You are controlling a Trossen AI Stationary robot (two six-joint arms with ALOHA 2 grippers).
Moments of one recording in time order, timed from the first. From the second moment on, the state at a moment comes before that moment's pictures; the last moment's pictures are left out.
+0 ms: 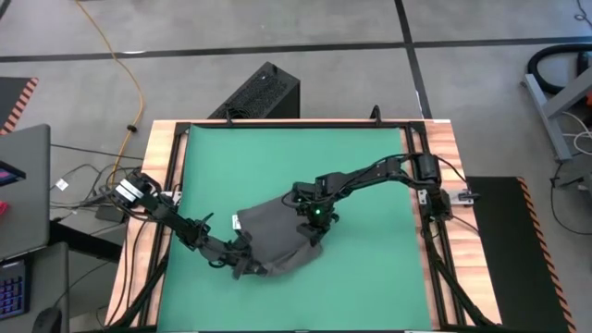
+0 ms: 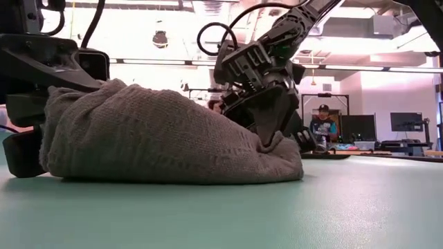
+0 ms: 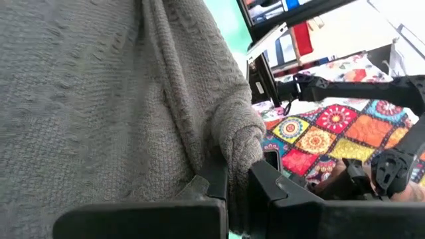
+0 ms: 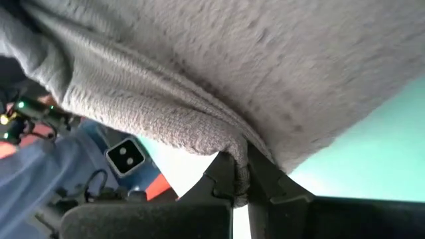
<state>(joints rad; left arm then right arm) -0.60 1.81 0.33 1.12 -0.20 -1.31 -0.05 2.02 1.29 -0.56 -0.77 0.76</state>
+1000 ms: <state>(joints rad) -0.60 1.81 0.35 1.03 -0.19 -1.42 -0.02 2.01 1.29 -0.61 -0.54 0.75</state>
